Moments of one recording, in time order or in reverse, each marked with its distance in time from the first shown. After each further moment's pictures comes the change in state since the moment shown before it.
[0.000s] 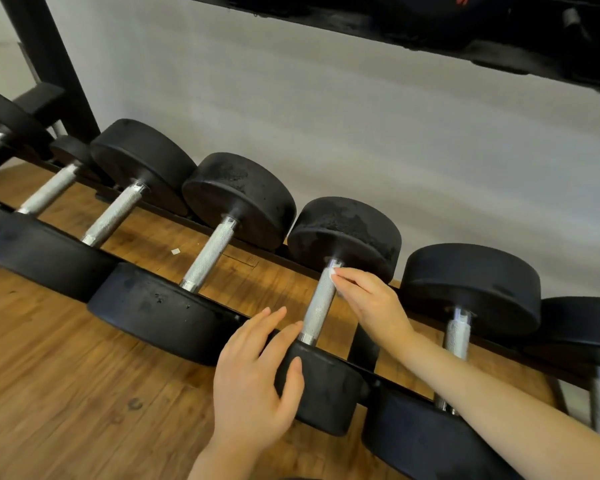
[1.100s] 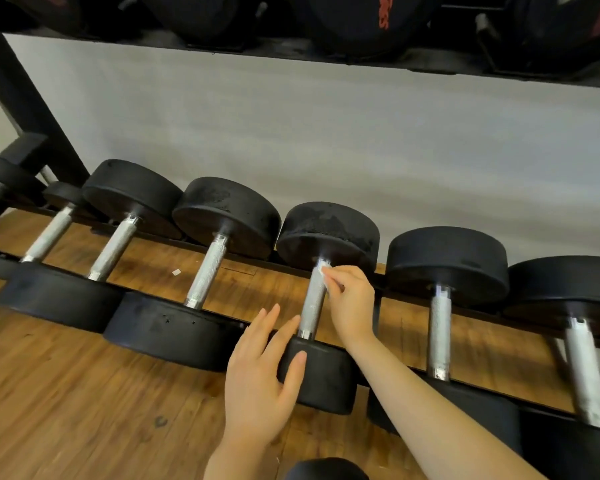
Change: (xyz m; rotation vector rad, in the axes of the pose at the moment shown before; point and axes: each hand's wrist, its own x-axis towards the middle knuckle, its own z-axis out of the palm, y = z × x) left_hand 0.002 -0.004 -0.008 -0.035 -0.180 -0.040; right_hand 0.016 -0.061 0.014 0.276 0.399 0.663
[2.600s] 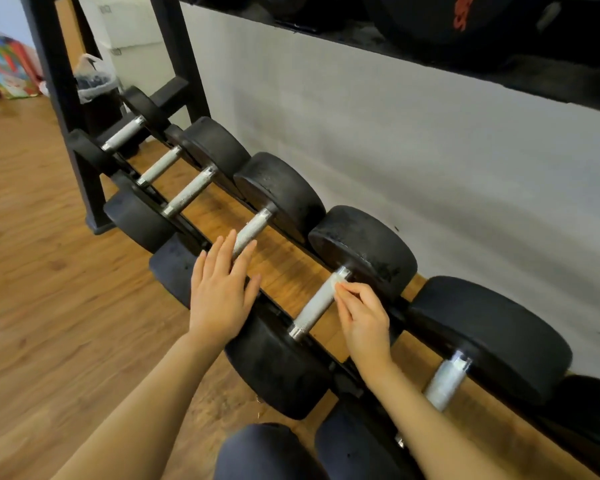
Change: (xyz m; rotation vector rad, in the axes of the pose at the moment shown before) left_hand 0.059 0.004 -0.025 0.659 0.145 -0.346; right_hand 0.023 0.060 -0.015 0.126 -0.363 -0.448
